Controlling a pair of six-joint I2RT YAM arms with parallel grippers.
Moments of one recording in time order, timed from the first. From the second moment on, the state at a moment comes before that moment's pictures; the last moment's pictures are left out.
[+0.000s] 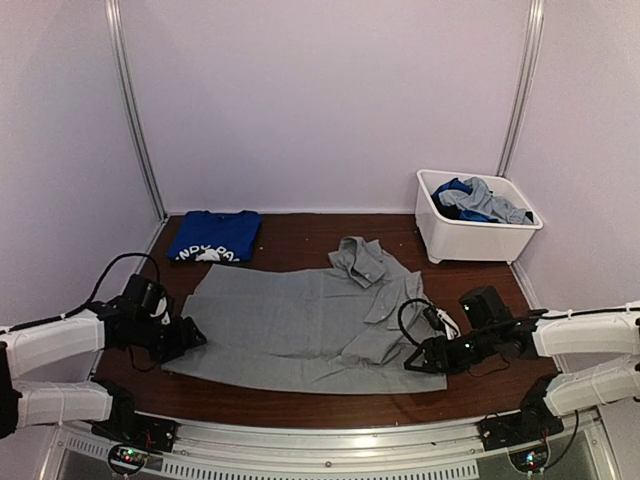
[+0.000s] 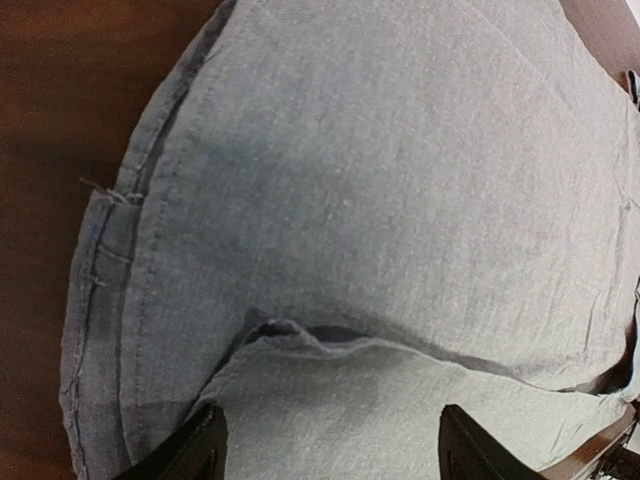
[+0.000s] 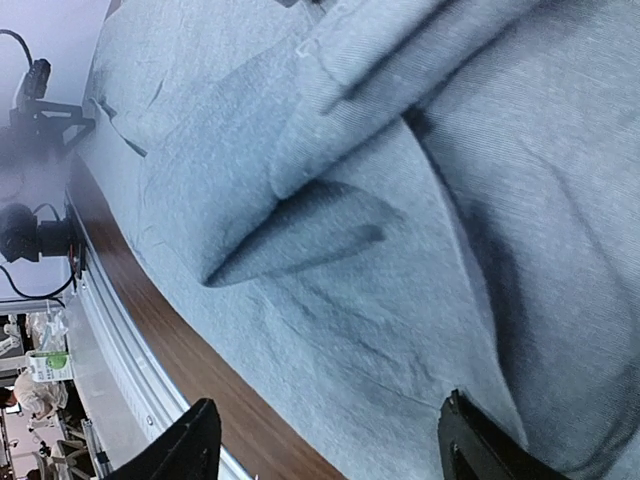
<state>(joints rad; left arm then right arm) -0.32 1.04 0.38 -0.37 0.18 -0.72 0.61 1.19 0.36 -0.07 -0.49 0.58</state>
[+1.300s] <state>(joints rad) -0.44 1.21 0.76 -0.41 0.13 -0.51 0.82 1.84 1.22 -0.67 0.07 0.06</state>
